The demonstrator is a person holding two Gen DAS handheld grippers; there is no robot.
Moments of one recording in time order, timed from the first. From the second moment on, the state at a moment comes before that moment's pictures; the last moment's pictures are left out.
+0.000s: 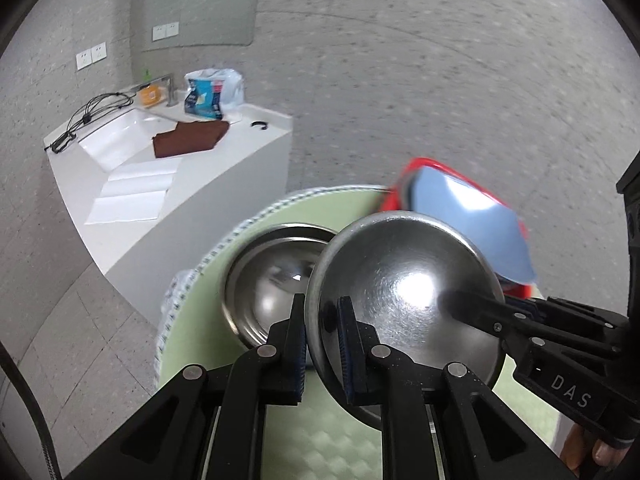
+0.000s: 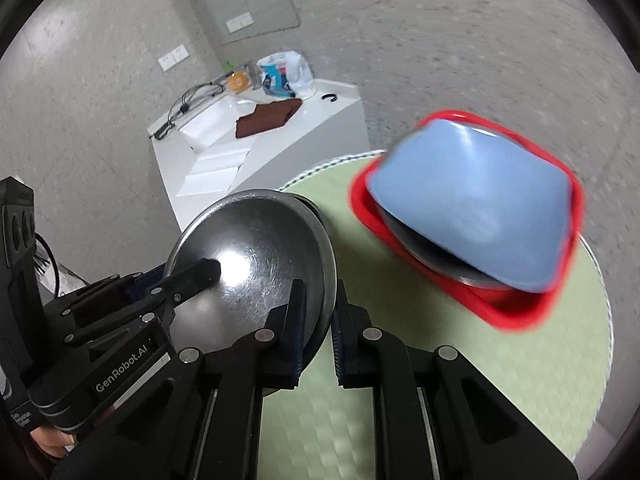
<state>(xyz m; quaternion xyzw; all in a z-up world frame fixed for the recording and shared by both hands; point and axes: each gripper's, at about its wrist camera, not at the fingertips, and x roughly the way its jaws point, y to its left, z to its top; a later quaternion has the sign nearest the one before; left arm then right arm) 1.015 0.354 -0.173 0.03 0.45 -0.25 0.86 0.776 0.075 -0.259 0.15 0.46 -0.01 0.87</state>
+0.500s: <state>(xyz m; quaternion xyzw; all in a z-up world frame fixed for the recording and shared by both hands) 1.116 0.323 -0.239 0.05 0.50 -0.24 0.83 0.849 0.099 -0.314 0.10 0.52 -0.04 0.85</state>
